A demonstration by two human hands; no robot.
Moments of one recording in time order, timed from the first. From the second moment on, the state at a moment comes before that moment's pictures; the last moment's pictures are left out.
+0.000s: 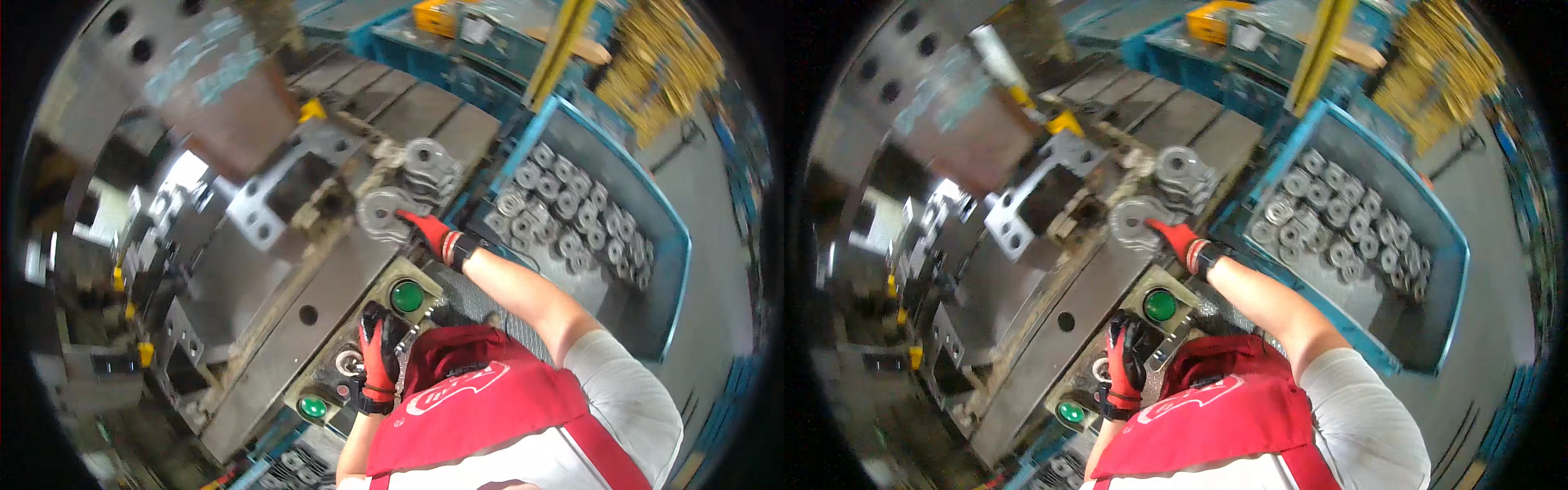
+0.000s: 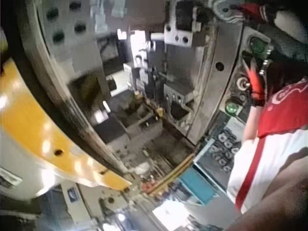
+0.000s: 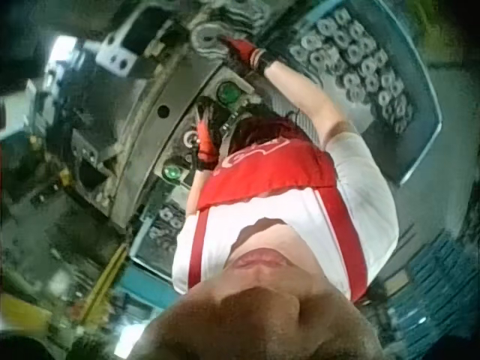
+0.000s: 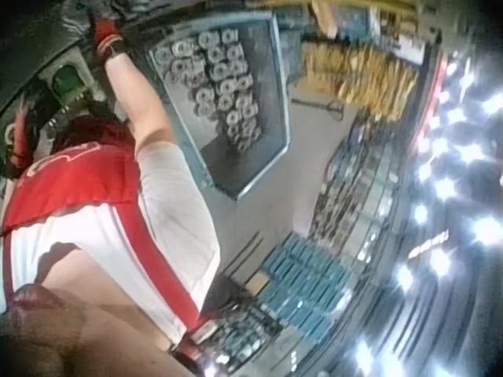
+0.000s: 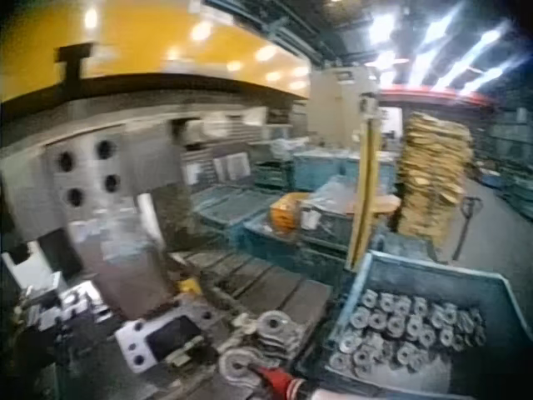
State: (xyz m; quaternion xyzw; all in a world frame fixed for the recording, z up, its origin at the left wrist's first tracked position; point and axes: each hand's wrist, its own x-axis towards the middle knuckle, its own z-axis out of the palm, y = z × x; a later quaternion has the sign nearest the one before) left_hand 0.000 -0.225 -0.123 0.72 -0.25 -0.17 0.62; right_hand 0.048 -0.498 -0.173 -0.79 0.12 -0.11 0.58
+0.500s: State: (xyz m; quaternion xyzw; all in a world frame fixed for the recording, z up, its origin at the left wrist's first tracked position) left_hand 0.003 -0.328 -0.100 0.56 -0.26 -0.46 0.64; right_hand -0.210 -0.499 -0.251 -0.50 0.33 -0.20 0.78
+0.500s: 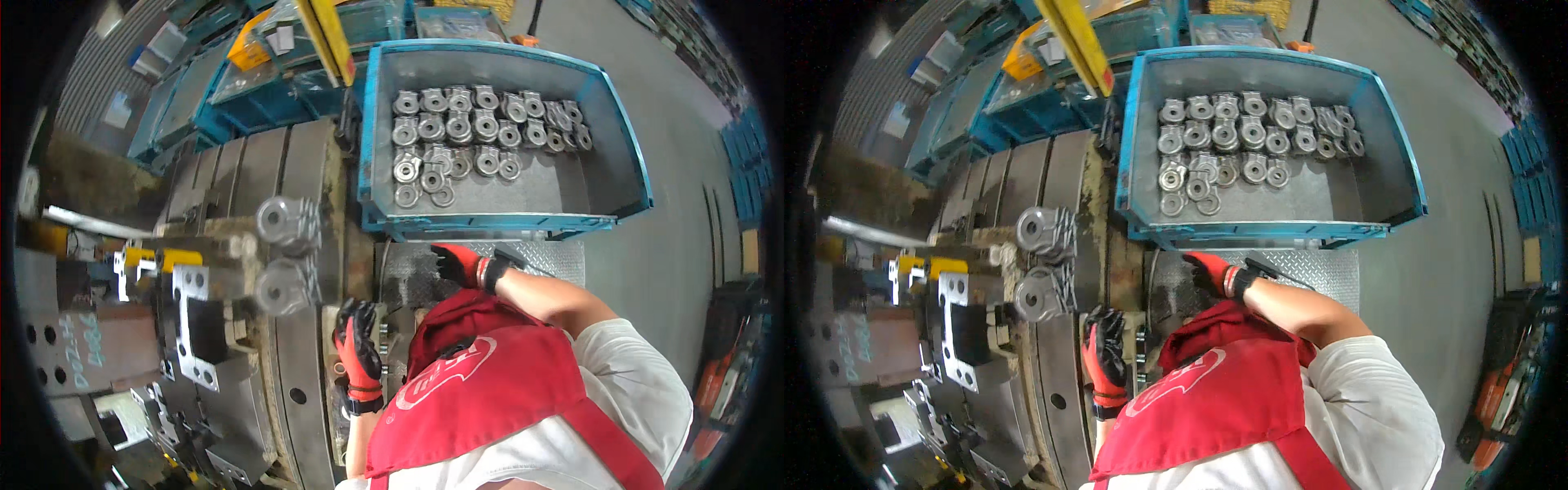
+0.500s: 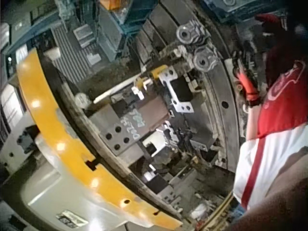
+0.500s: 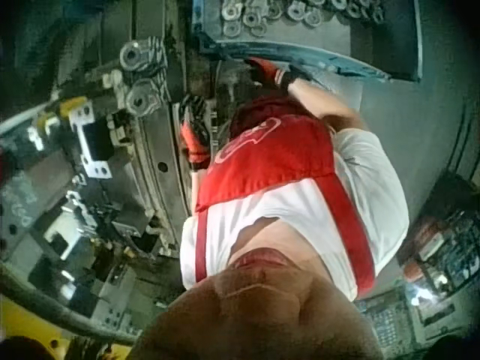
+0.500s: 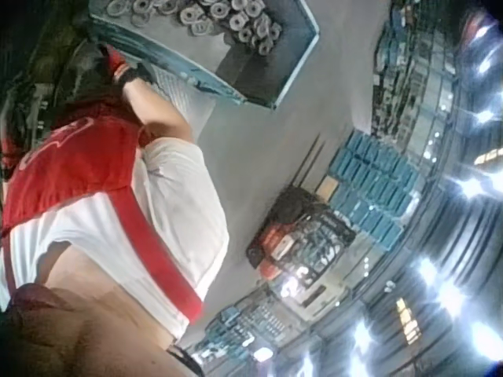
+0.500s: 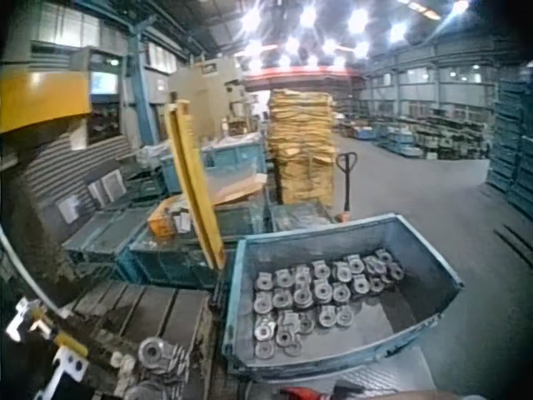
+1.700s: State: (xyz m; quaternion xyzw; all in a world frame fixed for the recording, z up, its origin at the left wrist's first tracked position) left_hand -0.208 -0.803 -0.394 0.69 -0.52 -0.49 0.06; right_hand -0.486 -0.808 -0.462 -0.33 0.73 -0.21 0.56
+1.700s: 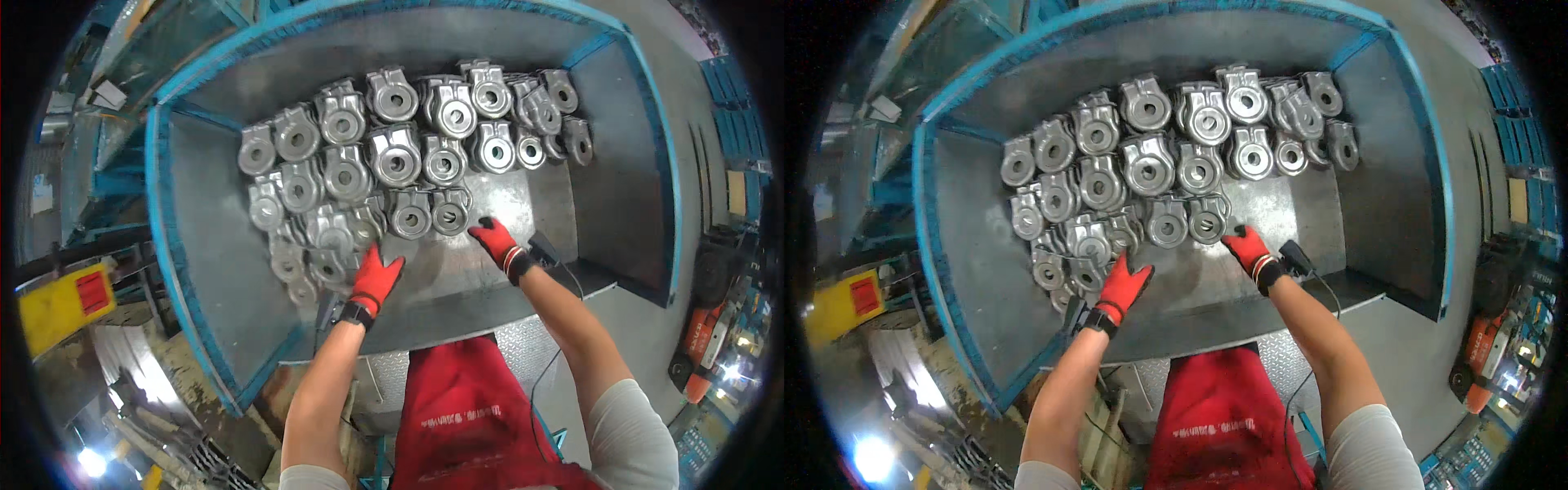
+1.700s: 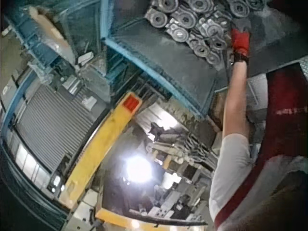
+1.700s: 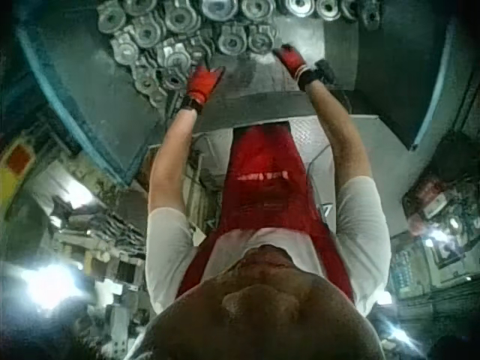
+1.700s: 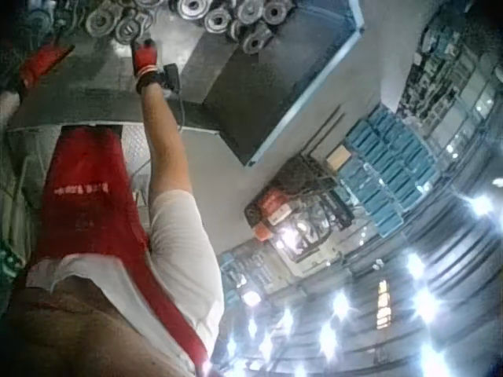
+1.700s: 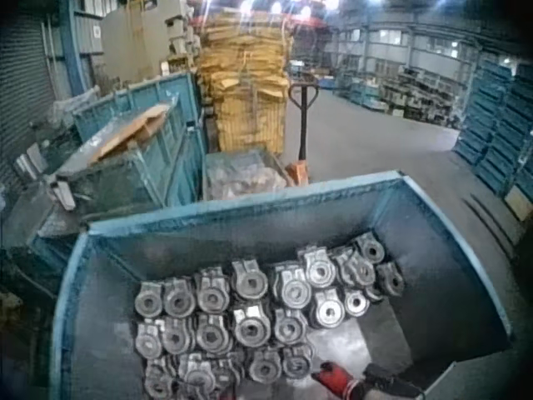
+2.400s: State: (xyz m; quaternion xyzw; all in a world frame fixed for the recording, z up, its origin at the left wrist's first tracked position) left_hand -0.269 -0.801 -0.497 0.75 -0.53 -0.38 0.15; right_hand -0.437 -0.823 -0.510 -0.28 0.77 -0.19 0.54
